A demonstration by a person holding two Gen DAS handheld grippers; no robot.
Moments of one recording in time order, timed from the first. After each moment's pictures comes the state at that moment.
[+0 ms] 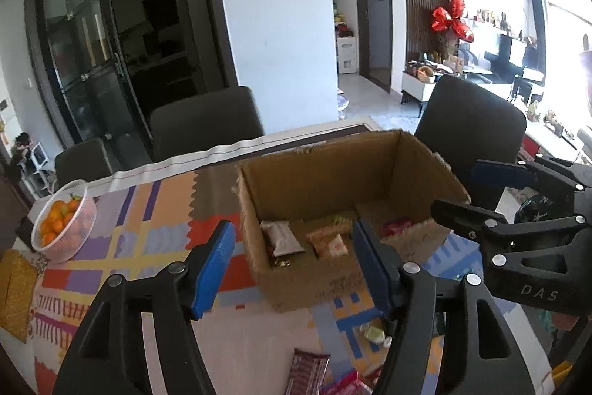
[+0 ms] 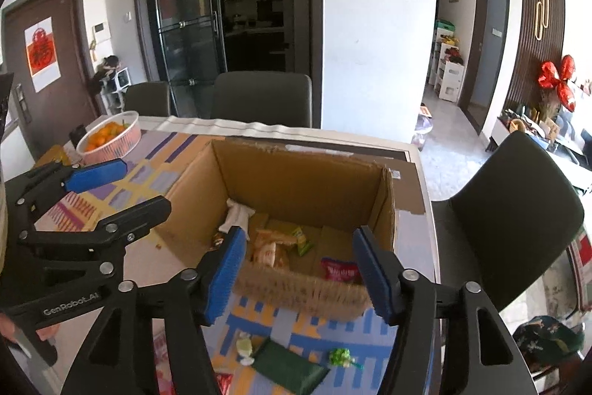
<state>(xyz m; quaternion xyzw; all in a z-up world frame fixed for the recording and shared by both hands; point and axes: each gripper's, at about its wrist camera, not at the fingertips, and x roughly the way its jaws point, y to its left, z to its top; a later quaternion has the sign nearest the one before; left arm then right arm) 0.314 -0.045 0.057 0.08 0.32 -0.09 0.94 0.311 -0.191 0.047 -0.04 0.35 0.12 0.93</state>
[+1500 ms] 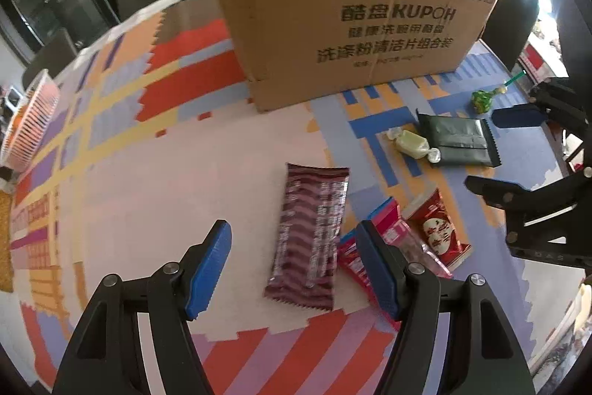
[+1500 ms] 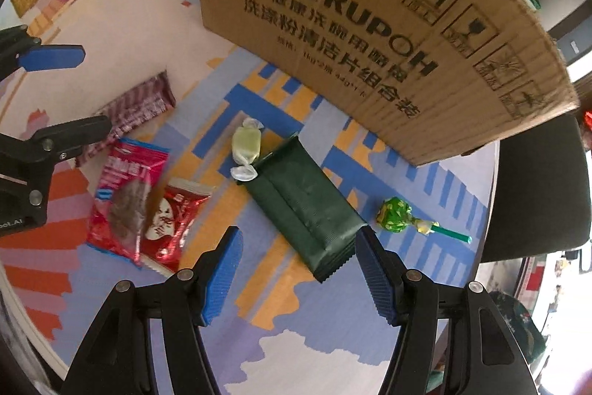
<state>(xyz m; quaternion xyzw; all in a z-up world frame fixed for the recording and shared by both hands) 0.290 -0.024 -0.098 0.11 0.55 -0.11 0.82 0.276 -0.141 -0.109 -0.25 0.58 0.15 0.76</state>
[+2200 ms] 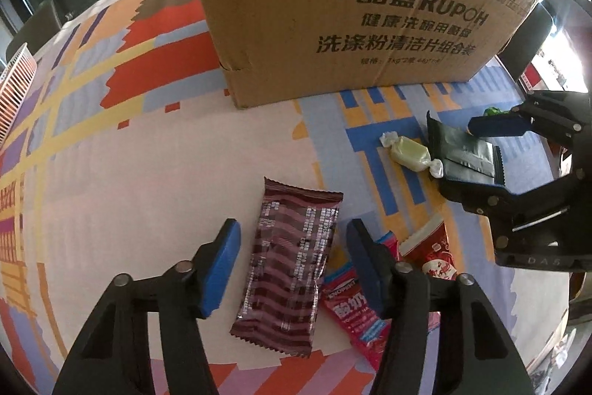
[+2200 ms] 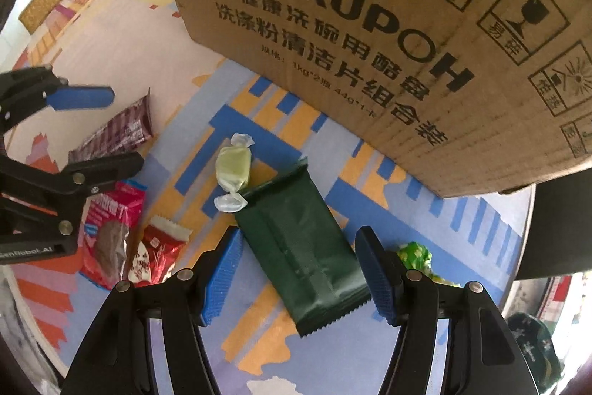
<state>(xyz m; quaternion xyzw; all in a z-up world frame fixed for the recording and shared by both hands) 0.322 -0.028 -0.124 0.06 0.58 -0.11 0.81 0.326 -0.155 -0.131 -0.20 0.59 0.21 0.75</state>
